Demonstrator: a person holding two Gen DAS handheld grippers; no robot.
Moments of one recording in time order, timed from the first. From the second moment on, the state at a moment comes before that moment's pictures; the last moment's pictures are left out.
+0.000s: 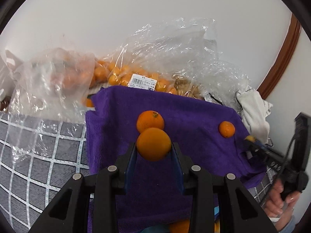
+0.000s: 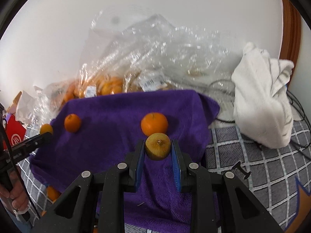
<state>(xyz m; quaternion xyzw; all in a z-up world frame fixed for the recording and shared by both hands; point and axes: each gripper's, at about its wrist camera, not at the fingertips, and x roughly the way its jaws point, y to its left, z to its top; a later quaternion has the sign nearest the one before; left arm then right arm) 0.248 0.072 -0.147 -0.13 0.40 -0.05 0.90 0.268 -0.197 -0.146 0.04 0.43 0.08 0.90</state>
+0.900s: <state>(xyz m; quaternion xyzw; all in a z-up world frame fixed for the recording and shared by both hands) 0.246 0.066 -0.171 -0.08 0.40 -0.04 0.91 0.265 -0.183 -0.160 0.01 0.42 0.08 0.90</state>
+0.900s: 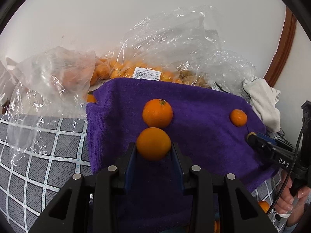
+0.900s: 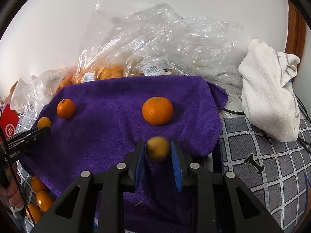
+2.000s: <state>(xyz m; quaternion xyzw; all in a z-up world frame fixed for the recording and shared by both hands) 0.240 0.073 -0.172 -0.12 0.37 -0.06 0.92 0.249 -0.188 -0.141 0.00 0.41 0.03 0.91</state>
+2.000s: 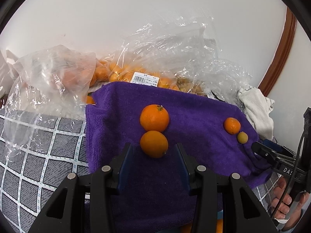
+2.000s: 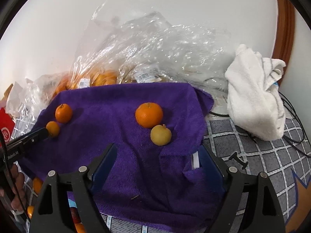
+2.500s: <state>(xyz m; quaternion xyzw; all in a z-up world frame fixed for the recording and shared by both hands) 0.233 0.061 -0.161 -0.10 0.35 -0.07 0.93 0.243 -0.176 -0.128 -0.06 0.38 0.02 0.92</state>
